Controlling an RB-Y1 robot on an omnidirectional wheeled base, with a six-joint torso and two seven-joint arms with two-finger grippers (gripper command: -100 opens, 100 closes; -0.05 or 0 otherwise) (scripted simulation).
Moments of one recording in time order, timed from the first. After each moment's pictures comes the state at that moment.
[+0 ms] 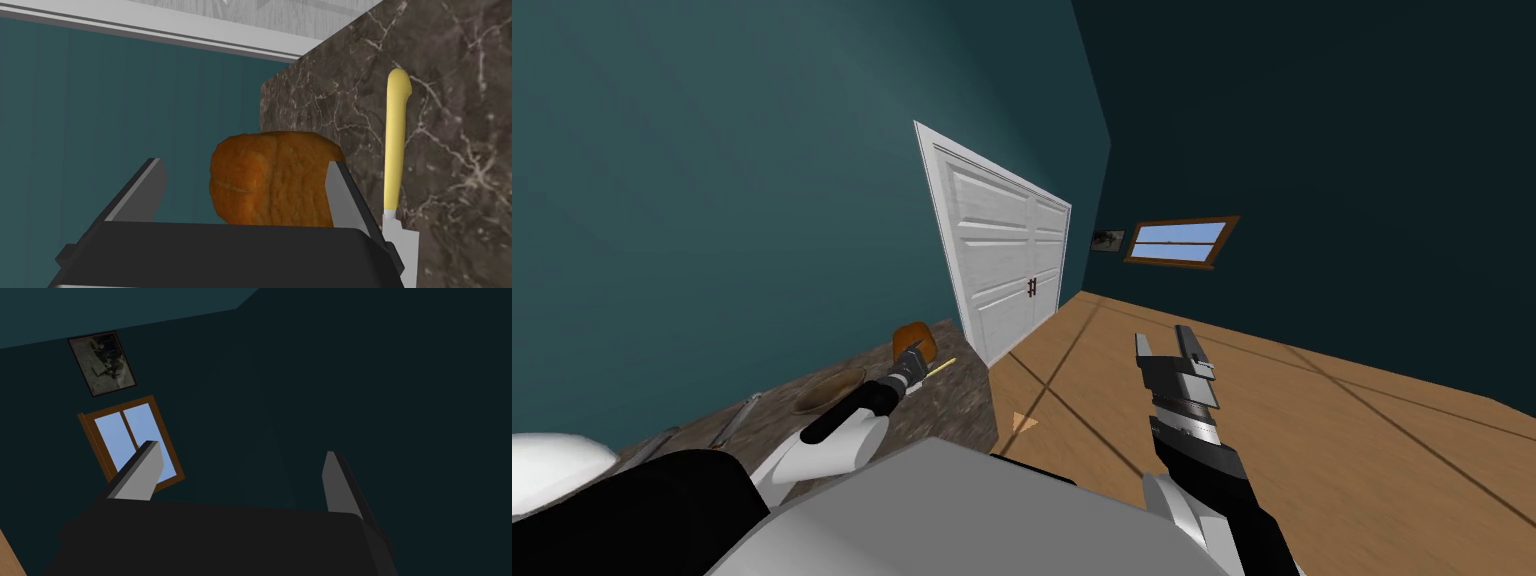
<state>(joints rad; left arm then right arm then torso) 0.63 0.20 0.35 -2.33 0.27 0.53 0.39 0.55 -0.02 0.04 -2.36 -0.04 -0.38 -0.10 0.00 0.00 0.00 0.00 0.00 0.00</state>
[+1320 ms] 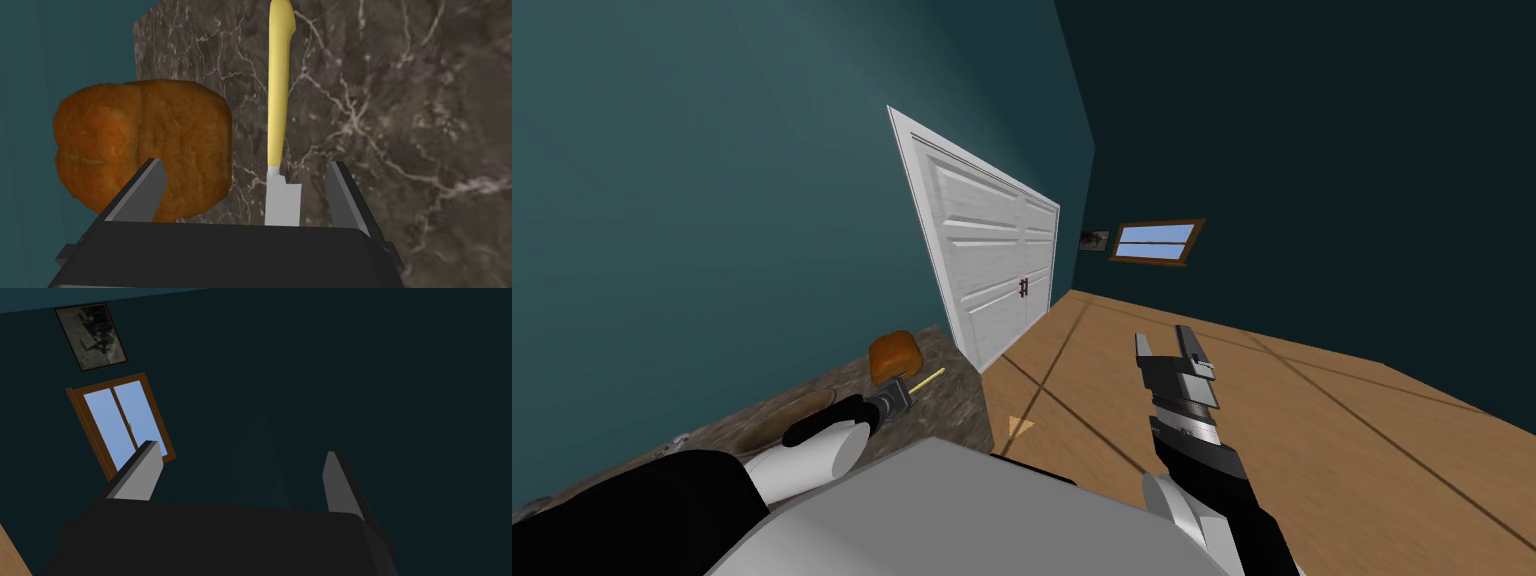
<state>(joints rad) 0.65 0.13 0.47 -2.31 0.38 0.92 0.46 0.55 -0.02 0.04 -2.36 -0.04 -0.38 -0.10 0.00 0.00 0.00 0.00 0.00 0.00</state>
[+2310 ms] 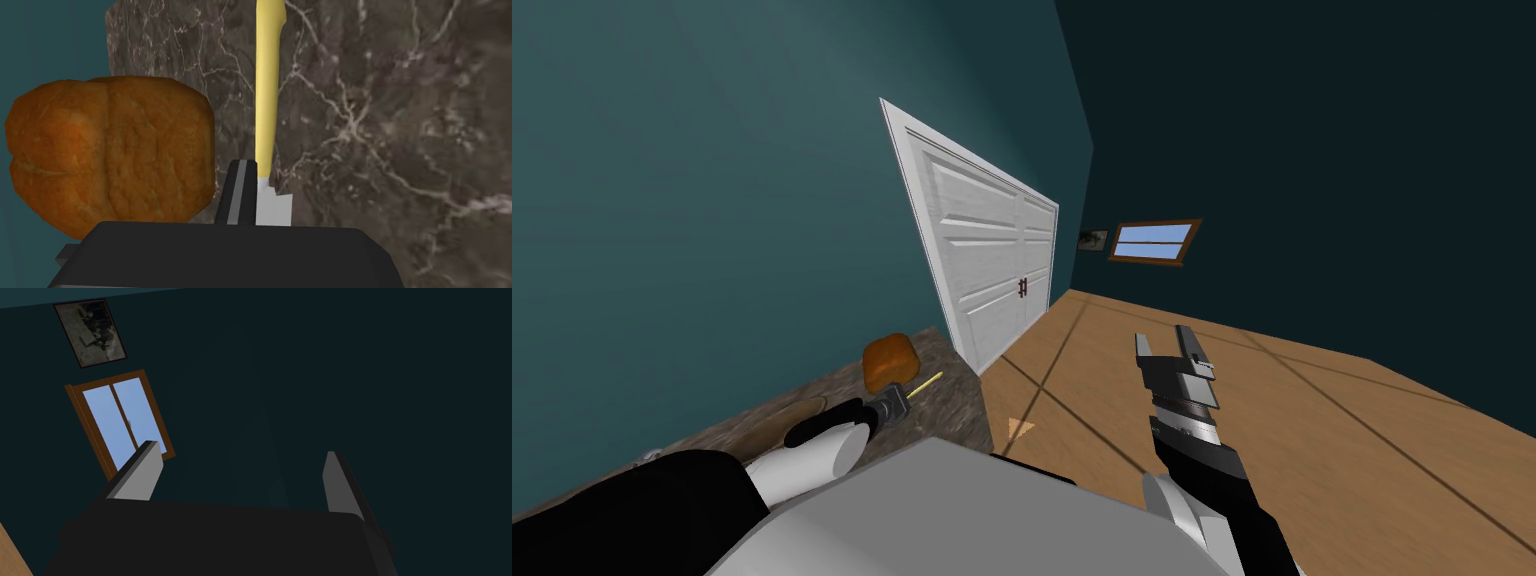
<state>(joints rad) 0.64 0.12 0.49 -2.27 0.40 0.94 0.47 0.55 -0.02 0.04 -2.36 -0.04 -0.38 -0.10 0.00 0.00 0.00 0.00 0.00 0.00</state>
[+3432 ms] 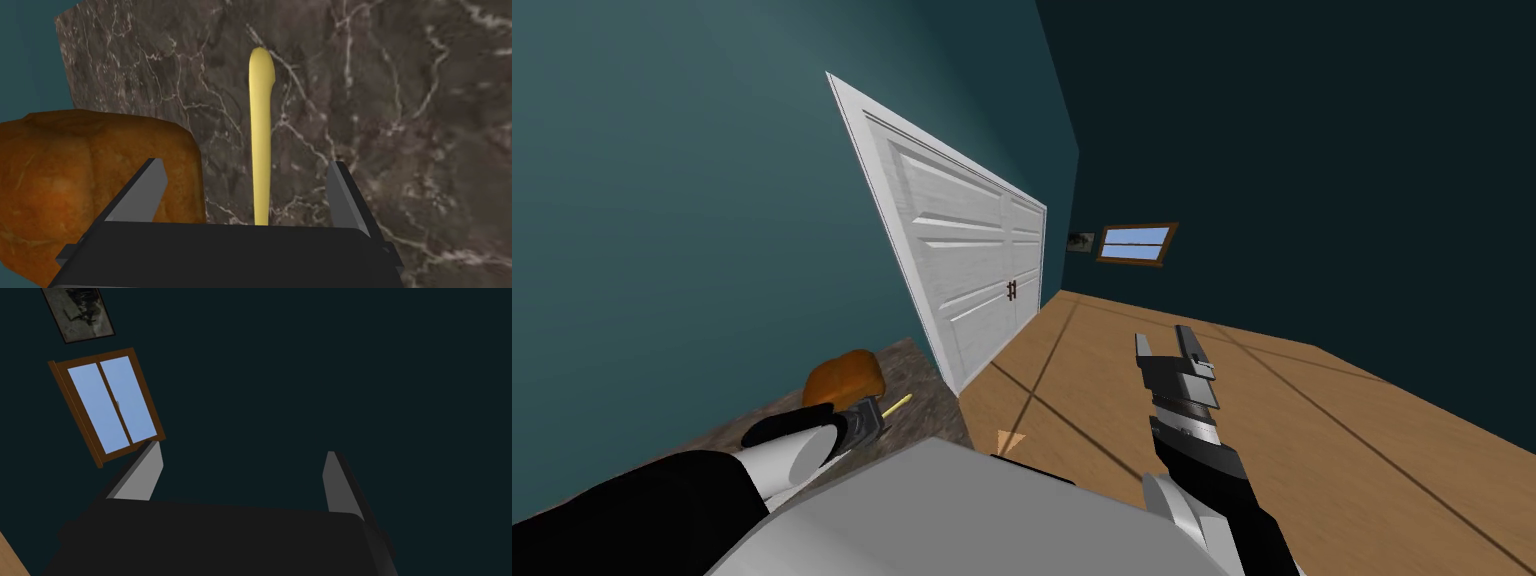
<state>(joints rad) 0.67 0.20 0.62 -2.28 0.50 1.17 0.52 0.55 -0.02 0.04 -2.36 -0.04 -0.38 -0.10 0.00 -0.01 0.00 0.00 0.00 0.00</state>
